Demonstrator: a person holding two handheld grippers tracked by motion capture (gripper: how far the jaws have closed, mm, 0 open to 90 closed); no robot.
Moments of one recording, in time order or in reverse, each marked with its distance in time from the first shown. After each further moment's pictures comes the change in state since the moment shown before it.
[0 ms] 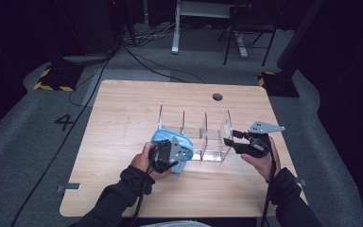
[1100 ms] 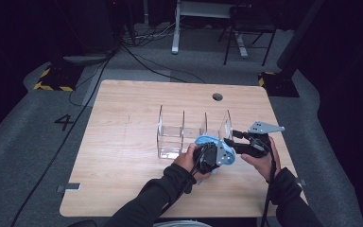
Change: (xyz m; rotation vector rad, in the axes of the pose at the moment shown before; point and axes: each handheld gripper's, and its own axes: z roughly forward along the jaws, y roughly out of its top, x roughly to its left) left arm -0.050 0.068 0.066 -0.060 -0.091 0.046; right arm 0.000 0.000 0.000 -0.001 0.001 -0.002
